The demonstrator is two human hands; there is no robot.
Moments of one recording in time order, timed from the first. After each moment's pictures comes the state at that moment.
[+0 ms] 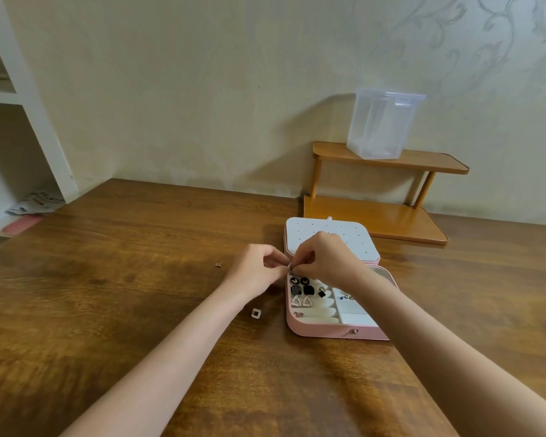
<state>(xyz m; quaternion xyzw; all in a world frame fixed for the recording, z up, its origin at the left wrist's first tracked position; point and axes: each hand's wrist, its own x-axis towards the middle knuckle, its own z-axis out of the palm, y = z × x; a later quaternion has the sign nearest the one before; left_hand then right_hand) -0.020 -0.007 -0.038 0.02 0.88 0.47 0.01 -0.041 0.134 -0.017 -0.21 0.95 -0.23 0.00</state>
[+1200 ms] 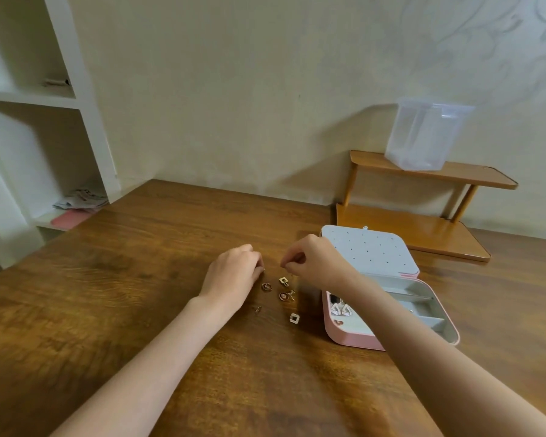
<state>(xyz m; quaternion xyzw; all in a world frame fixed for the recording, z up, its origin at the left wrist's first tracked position) -0.016 -0.081 -0.057 0.04 0.97 0.15 -0.18 -0.047 0.069 -0.021 -0.26 0.93 -0.26 0.00</state>
